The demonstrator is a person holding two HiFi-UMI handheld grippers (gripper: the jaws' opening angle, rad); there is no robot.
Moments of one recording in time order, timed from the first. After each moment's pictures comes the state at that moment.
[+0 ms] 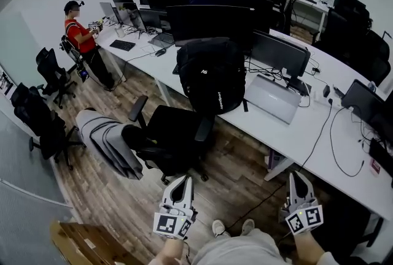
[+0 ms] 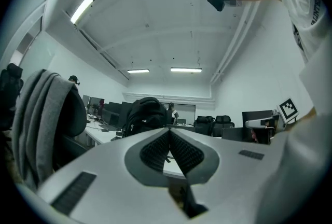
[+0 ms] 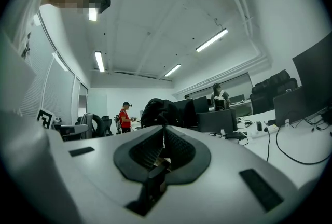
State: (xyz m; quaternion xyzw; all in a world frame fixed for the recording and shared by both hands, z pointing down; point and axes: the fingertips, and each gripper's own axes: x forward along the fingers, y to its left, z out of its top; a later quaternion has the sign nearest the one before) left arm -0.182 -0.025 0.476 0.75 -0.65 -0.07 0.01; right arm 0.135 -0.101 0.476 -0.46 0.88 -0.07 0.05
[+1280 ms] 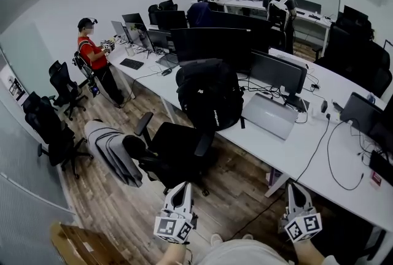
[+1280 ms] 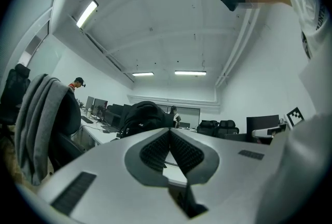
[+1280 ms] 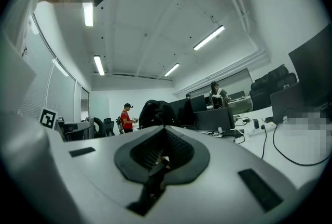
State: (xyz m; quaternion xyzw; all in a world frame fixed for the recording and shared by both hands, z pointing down) left arm -0.137 -0.026 0.451 0.73 -0.68 -0.09 0.01; right arm 0.193 -0.103 0.478 -0.45 0.89 -0.09 0.06
